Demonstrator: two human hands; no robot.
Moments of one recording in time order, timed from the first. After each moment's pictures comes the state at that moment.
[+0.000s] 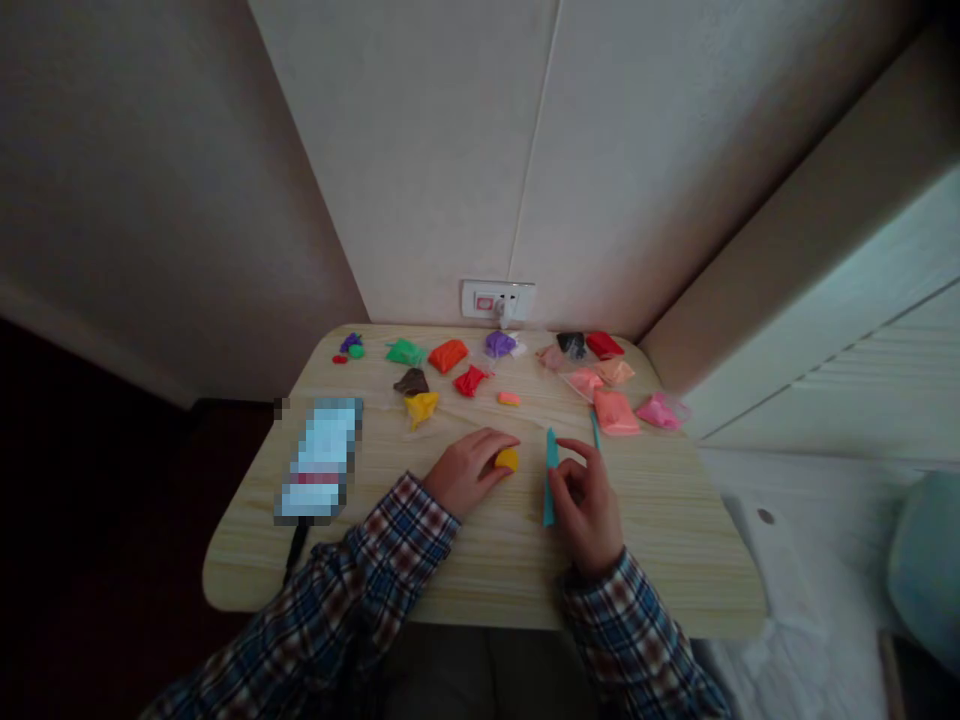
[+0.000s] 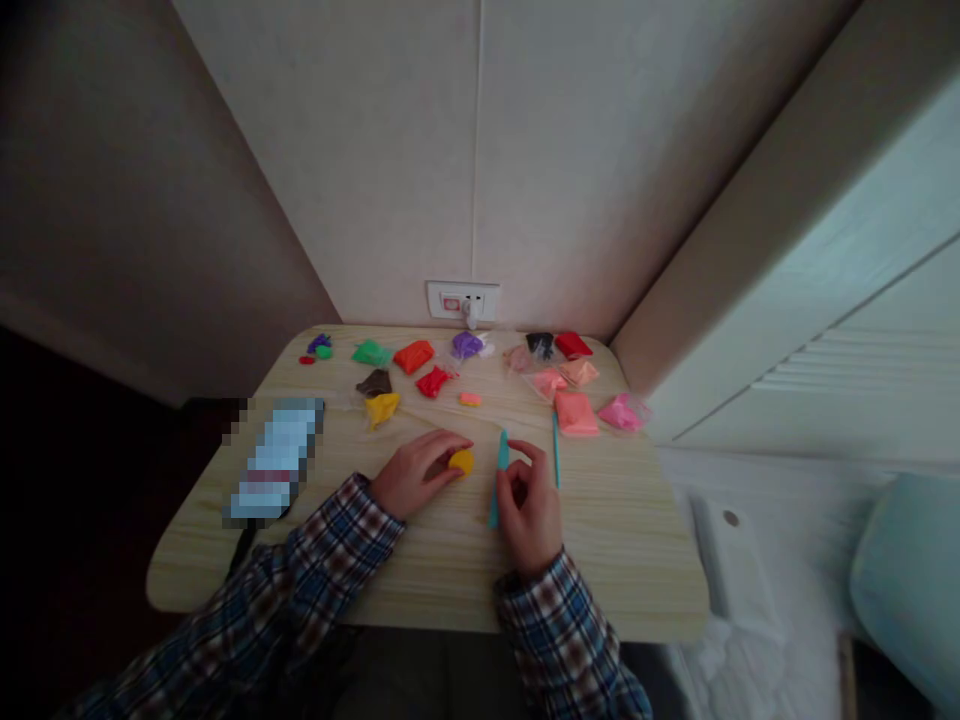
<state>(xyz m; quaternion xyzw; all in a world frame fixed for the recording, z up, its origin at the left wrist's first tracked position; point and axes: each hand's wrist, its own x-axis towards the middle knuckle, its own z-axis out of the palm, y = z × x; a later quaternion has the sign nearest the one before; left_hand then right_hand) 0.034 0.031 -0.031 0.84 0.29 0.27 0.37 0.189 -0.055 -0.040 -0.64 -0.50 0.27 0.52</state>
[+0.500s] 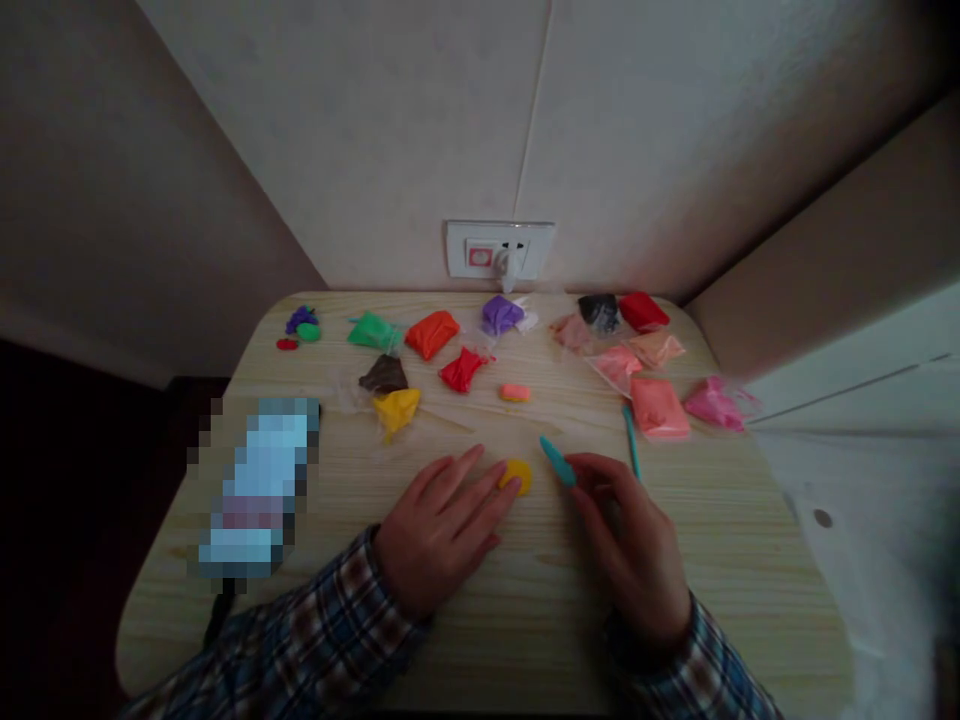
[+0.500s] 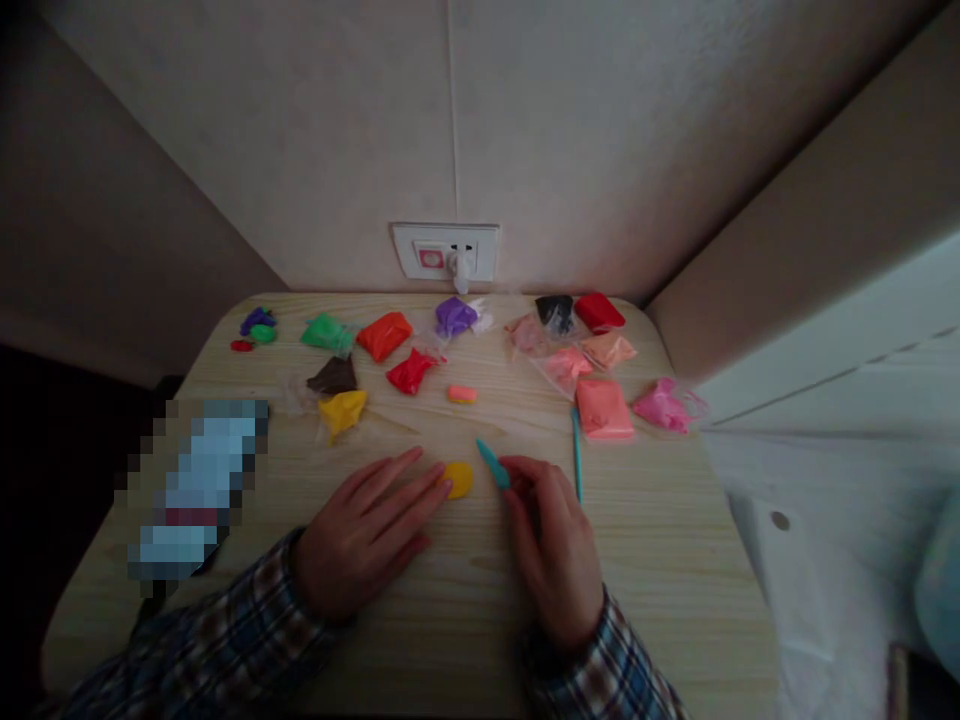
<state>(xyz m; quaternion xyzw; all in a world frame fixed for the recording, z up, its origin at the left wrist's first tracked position) 0.007 0.011 -0.027 0.95 0.24 0.21 0.03 0.206 -0.052 -0.034 -0.69 -0.57 0.21 0.39</state>
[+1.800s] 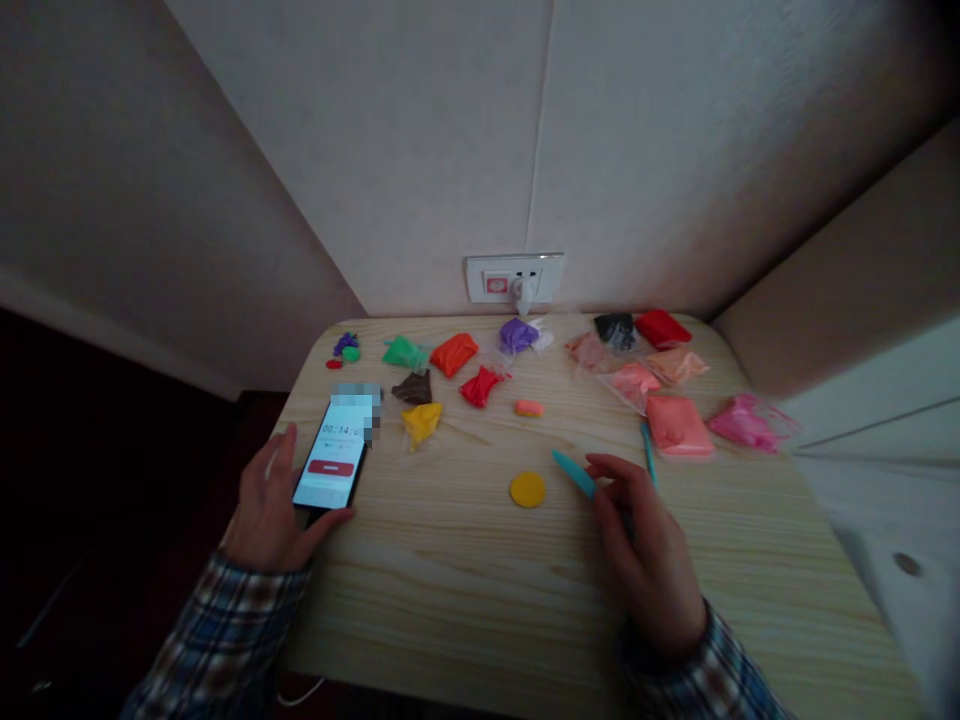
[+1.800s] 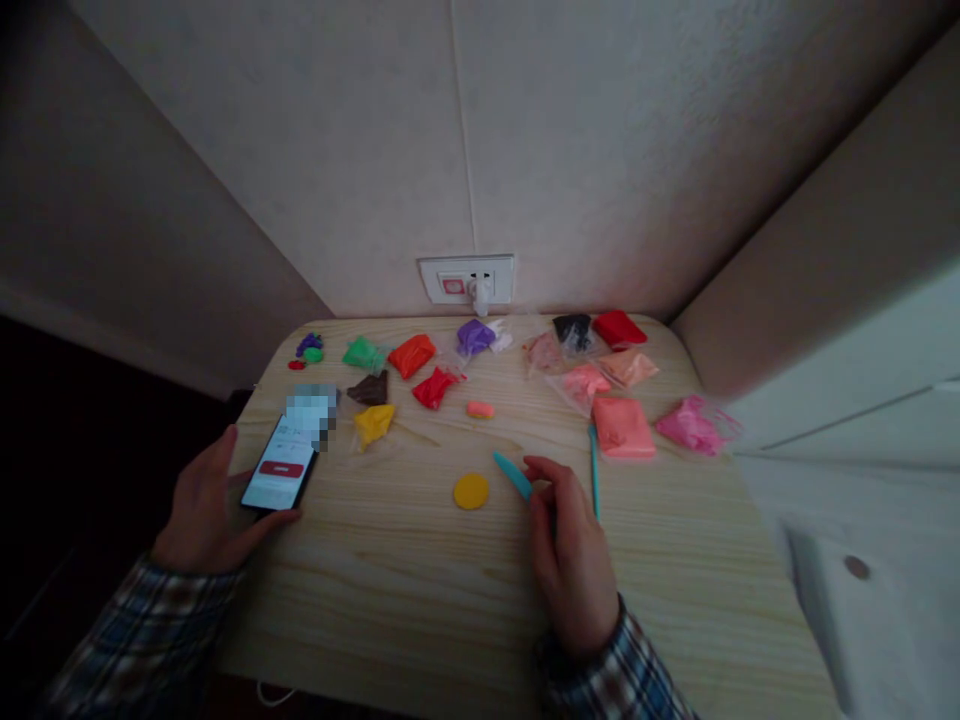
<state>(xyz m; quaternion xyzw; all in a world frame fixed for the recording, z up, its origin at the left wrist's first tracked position) -0.146 0.032 -0.027 0.81 0.56 0.19 -0.07 0.211 -0.046 -0.034 -0.68 -0.58 0.20 0.41</state>
